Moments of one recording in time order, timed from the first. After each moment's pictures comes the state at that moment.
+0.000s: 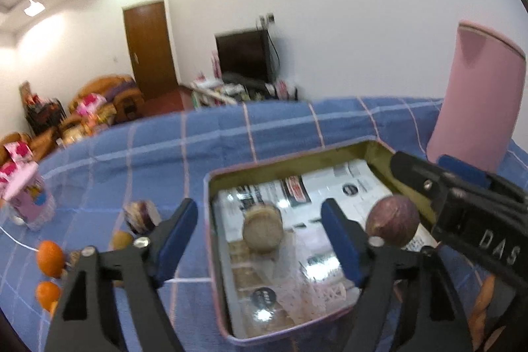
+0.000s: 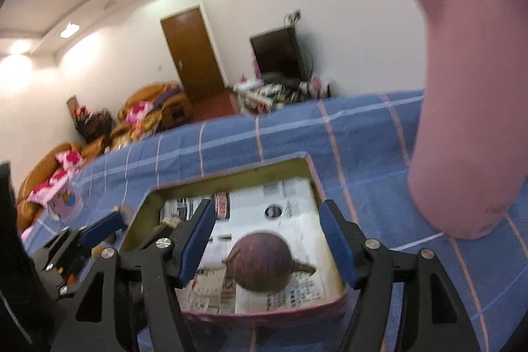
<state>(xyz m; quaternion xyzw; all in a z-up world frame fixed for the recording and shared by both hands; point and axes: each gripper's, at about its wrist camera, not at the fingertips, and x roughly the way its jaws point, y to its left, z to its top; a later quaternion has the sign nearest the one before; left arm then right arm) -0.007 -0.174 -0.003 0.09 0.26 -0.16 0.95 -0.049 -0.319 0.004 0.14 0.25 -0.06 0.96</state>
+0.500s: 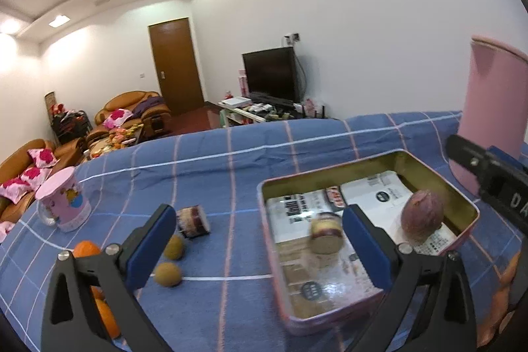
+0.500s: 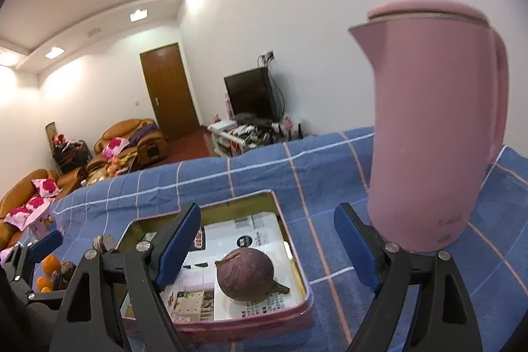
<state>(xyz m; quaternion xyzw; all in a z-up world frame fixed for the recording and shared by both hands) -0.018 -0.139 0.004 0.09 0.22 -0.10 0.97 -0.075 -0.319 0.016 0.12 0.17 -0.13 0.97</state>
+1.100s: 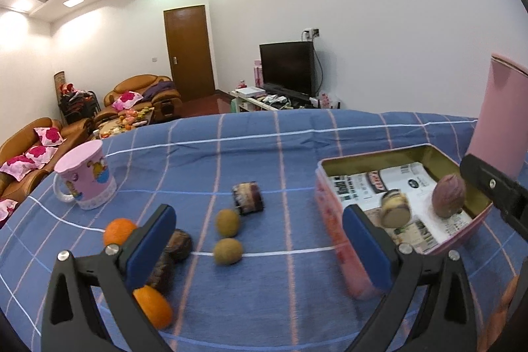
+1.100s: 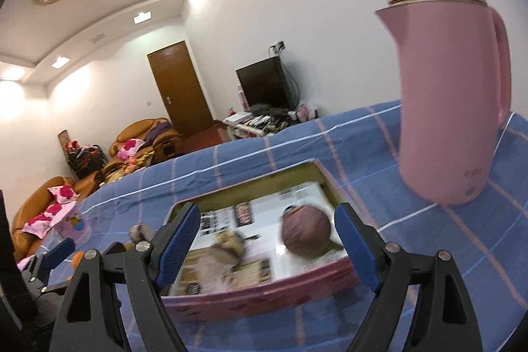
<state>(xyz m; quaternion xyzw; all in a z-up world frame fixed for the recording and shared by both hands) -0.017 -0.073 -0.002 0.06 0.24 -0.08 0.96 -0.088 -0.270 0.010 0.16 0.19 -0.09 0.96</state>
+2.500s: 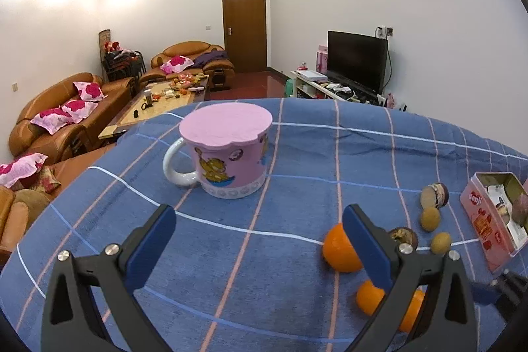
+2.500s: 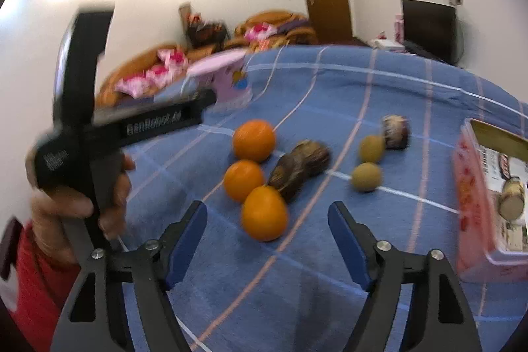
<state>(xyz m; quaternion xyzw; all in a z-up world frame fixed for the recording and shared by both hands) 0.037 0.134 -0.005 0.00 0.29 0.01 0.96 -0.029 -0.029 -0.026 0.01 0.37 0.22 0.90</state>
